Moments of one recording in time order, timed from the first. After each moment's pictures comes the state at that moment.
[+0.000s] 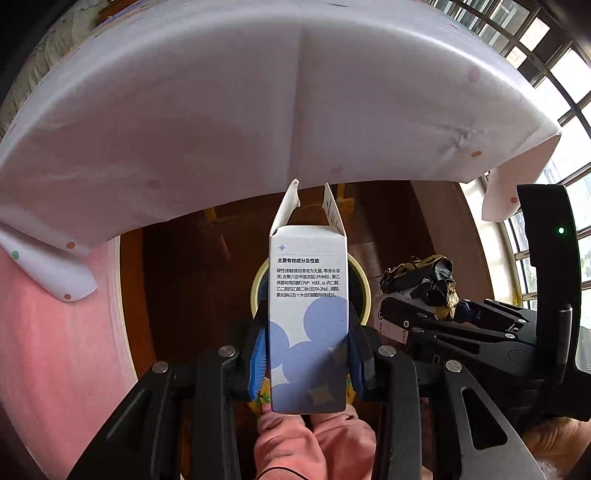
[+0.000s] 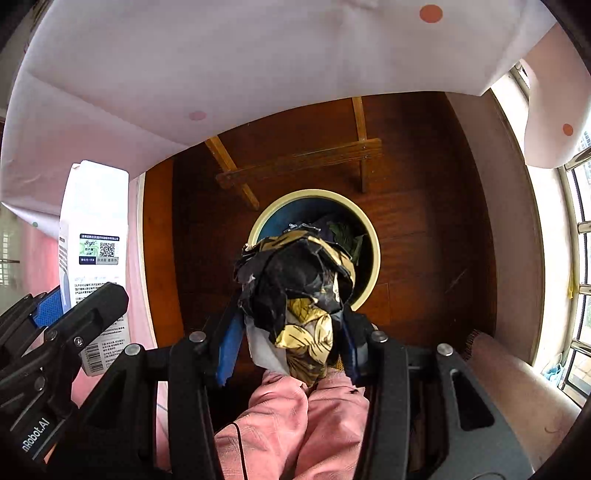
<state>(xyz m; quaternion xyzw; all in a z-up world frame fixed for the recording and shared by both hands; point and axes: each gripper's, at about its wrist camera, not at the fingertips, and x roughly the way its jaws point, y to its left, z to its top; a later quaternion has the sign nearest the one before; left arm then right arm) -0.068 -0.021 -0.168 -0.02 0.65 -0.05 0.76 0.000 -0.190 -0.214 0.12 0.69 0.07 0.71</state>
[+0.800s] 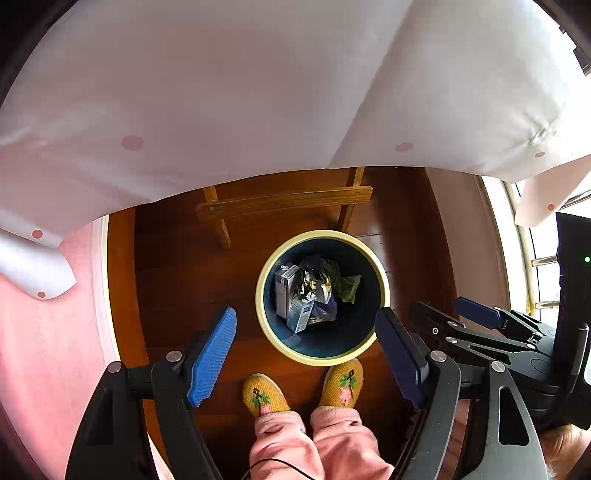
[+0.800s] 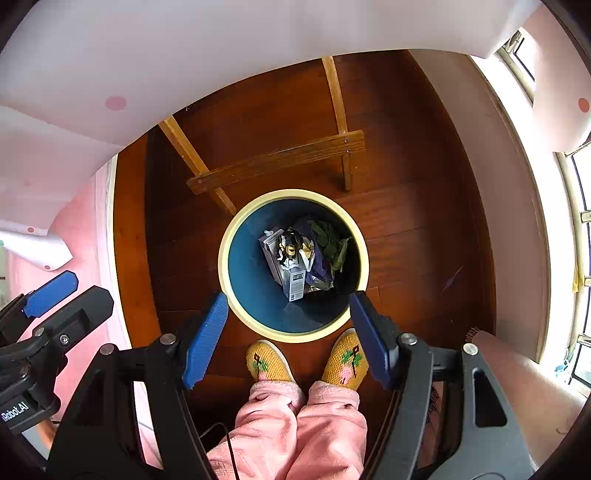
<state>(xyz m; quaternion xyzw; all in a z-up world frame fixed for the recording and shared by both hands) -0.042 0.003 -0.240 -0.04 0.67 -0.04 0.74 0.018 -0.189 -0.266 0.12 0.70 0.04 0.71</state>
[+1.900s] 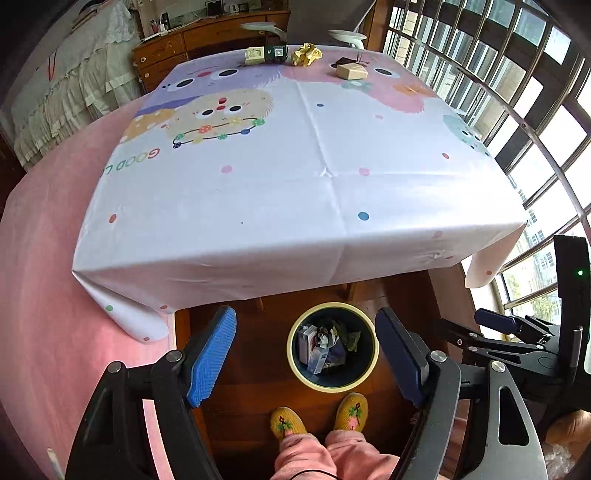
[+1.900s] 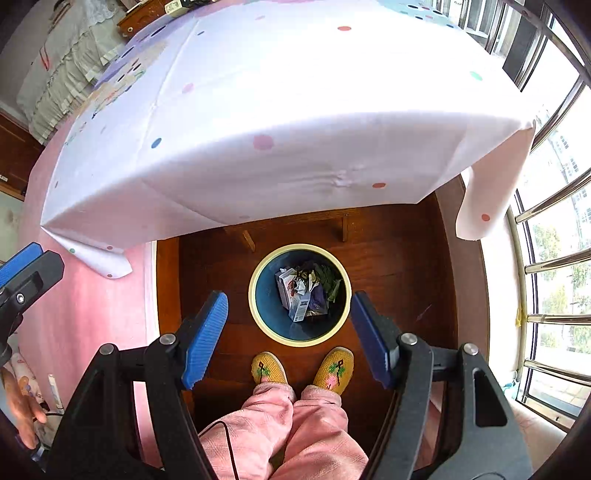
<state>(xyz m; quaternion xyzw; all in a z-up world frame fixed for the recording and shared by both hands) -0.030 0.019 0.019 -0.01 0.57 -0.01 0.82 0.038 -0.195 -0.056 0.08 0.64 0.06 0.76</state>
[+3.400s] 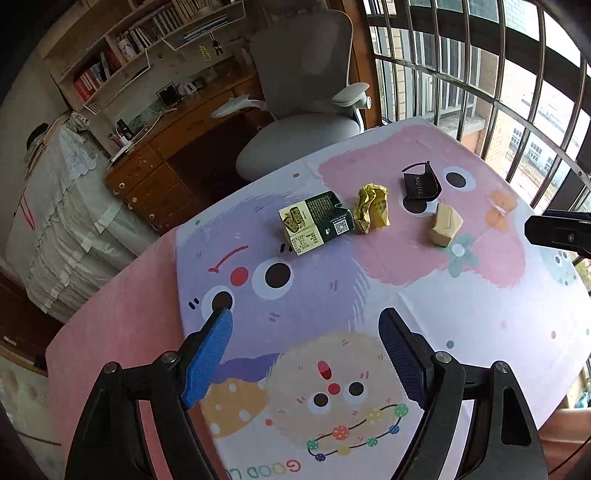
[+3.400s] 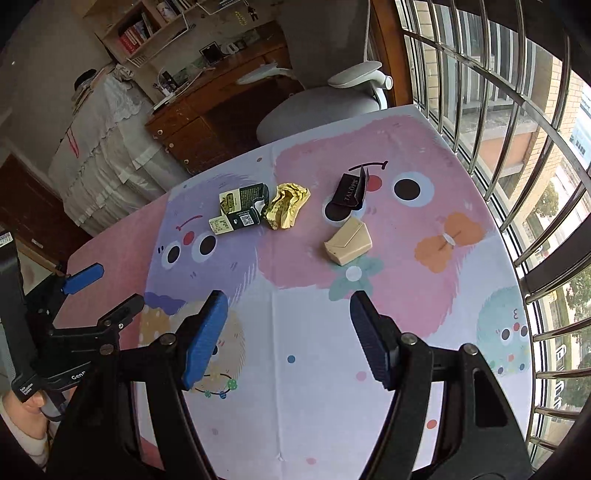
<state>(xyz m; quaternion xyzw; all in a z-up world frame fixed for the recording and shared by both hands) 0.408 0.108 0.130 0.19 0.51 -0.06 0.84 0.443 -0.151 0.106 0.17 0.53 0.08 0.83</state>
